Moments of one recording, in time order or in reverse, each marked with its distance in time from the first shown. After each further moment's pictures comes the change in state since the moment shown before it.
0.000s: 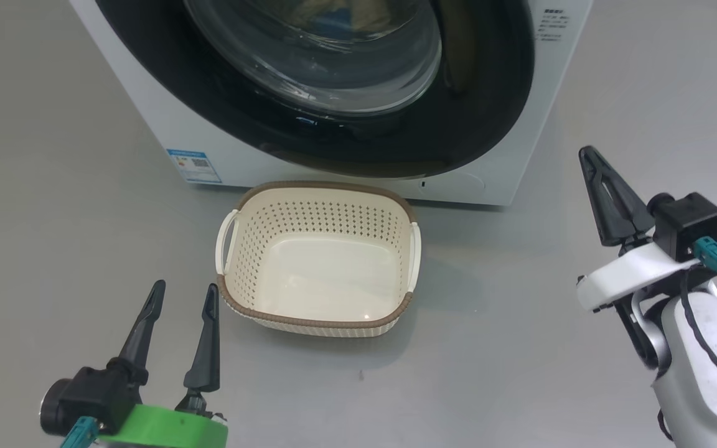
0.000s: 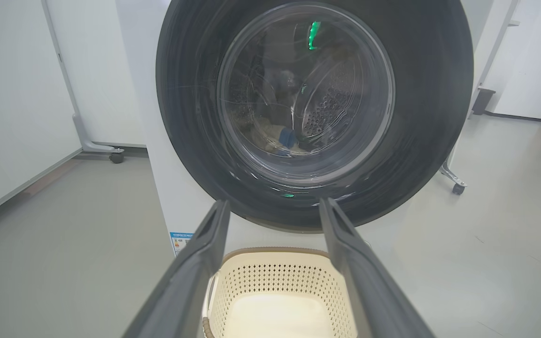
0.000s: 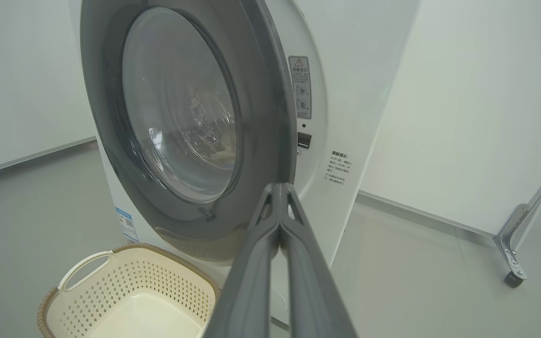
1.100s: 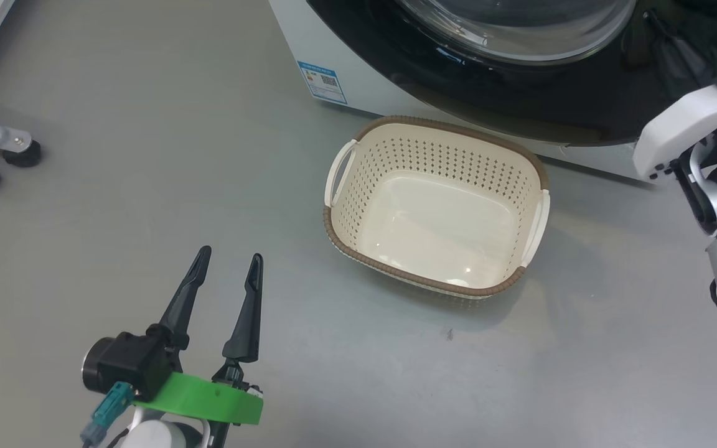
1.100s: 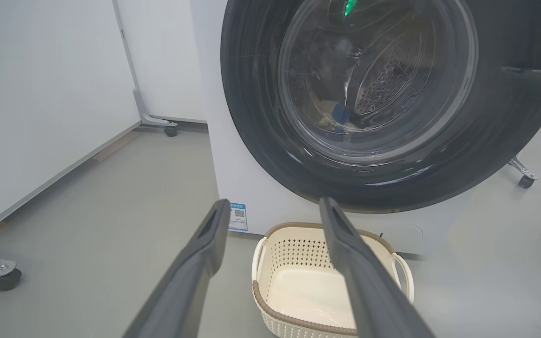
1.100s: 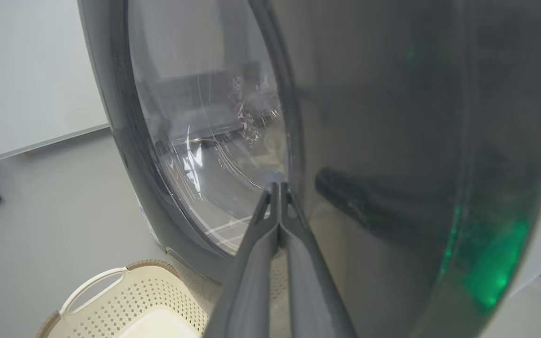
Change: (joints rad) left arm -0.112 -0.071 -0.053 0.054 0.015 -0.043 -0.004; right arm -0.419 -0.101 0.021 0.289 0.002 0.030 0.114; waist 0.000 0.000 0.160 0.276
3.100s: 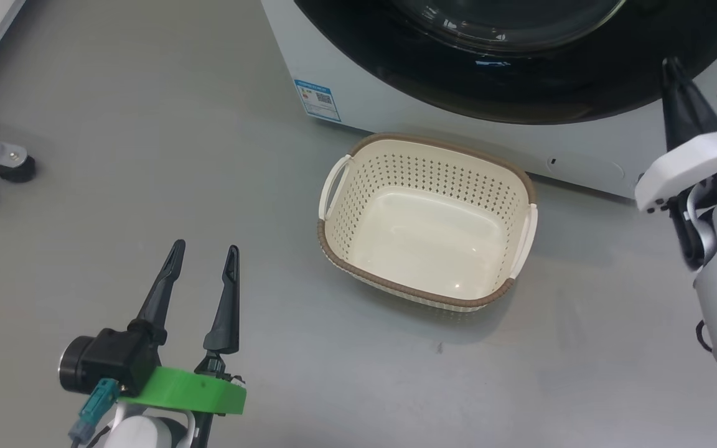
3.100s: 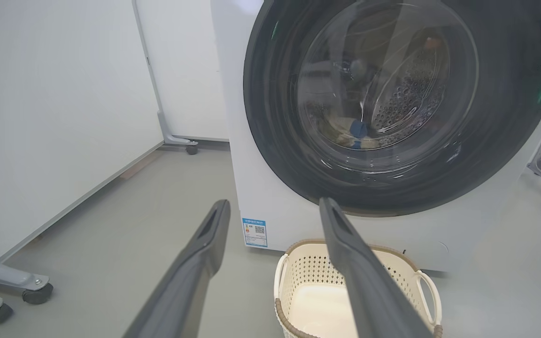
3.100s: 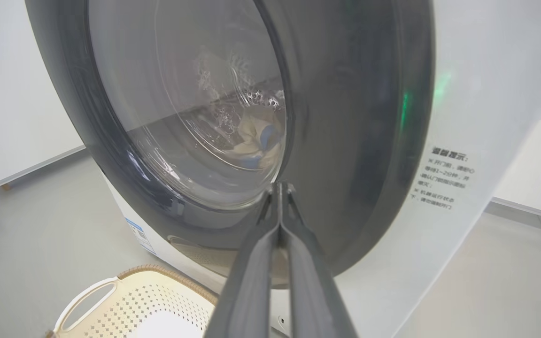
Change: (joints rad) left arm -0.006 -0.011 0.064 0.011 0.057 0.017 0.000; right arm -0.007 0.028 -0.041 0.288 0.068 -0.009 -0.228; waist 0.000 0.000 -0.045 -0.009
